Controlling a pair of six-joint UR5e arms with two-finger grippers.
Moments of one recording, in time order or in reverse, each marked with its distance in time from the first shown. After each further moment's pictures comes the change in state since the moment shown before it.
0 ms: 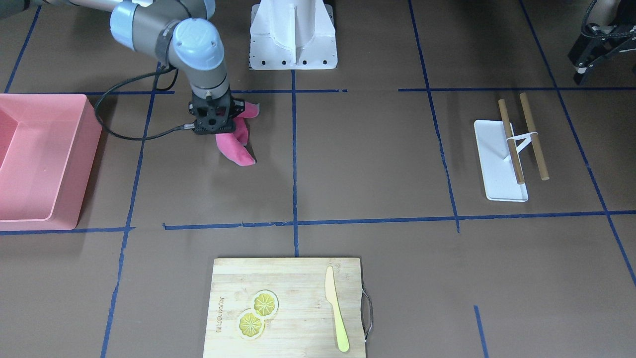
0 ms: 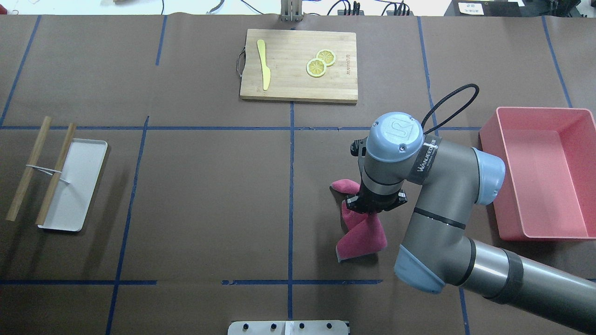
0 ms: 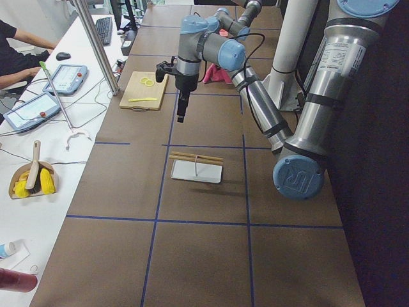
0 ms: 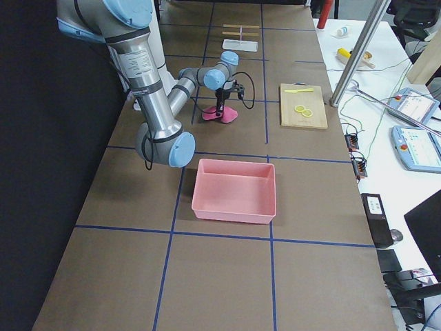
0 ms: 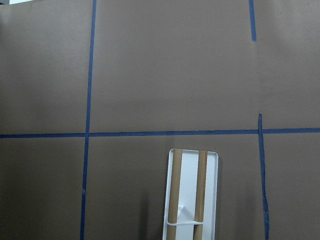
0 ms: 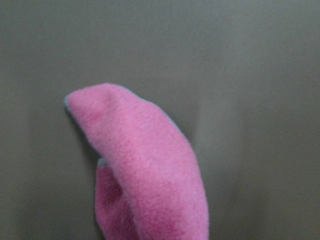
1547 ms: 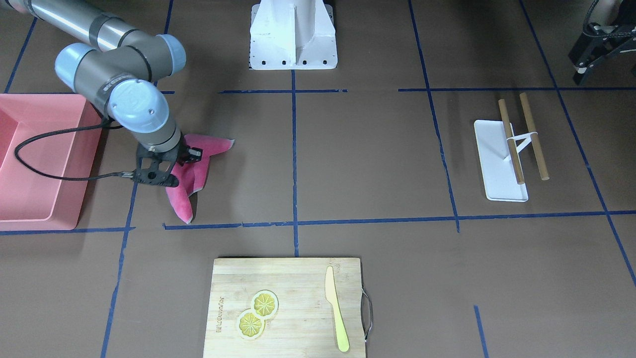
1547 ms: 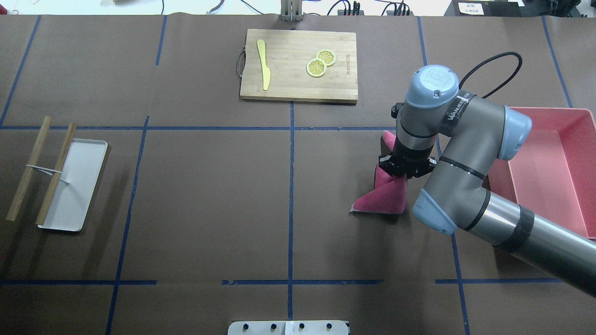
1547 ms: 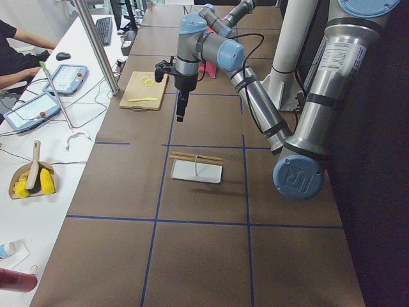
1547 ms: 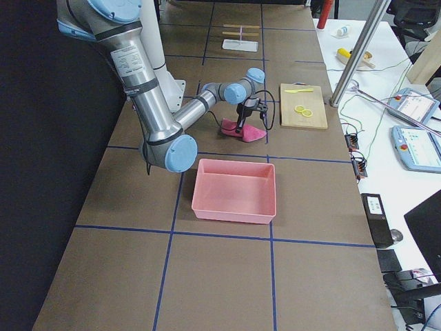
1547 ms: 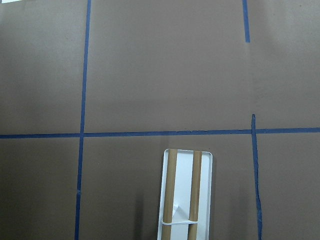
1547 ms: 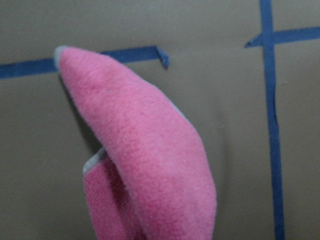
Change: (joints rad) left arm -0.007 -0.005 0.010 -0.010 -0.022 0.000; right arm 0.122 -0.019 -0.110 0.020 0.102 0.024
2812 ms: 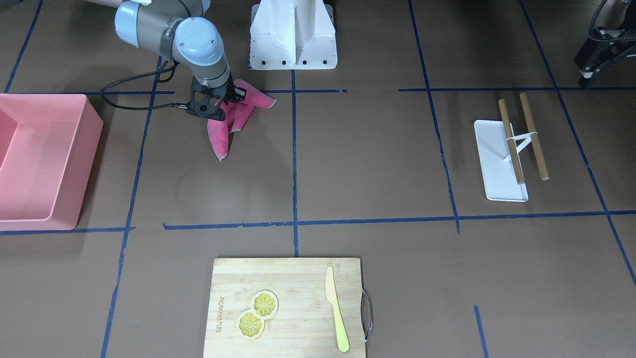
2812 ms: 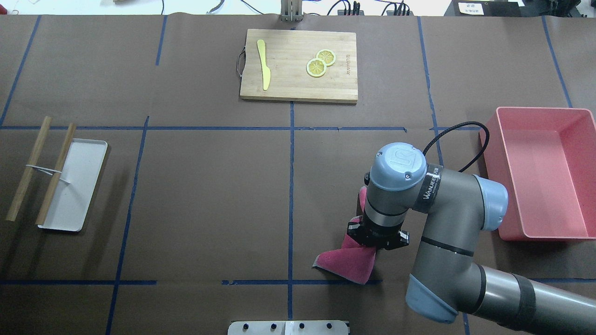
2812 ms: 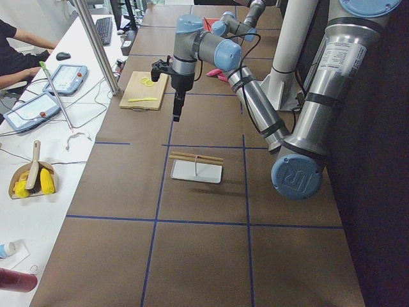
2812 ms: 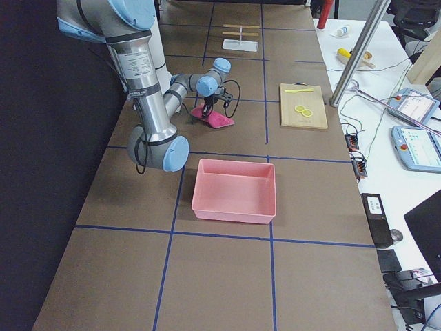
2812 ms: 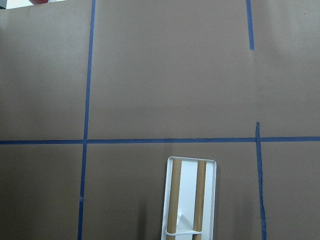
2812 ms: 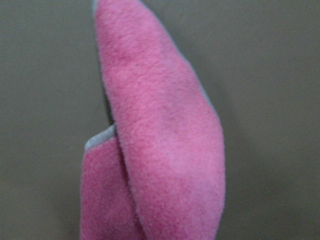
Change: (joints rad) left arm -0.013 -0.015 0.022 -0.015 0.002 -0.003; right arm -0.206 -0.054 0.169 0.002 -0.003 0.328
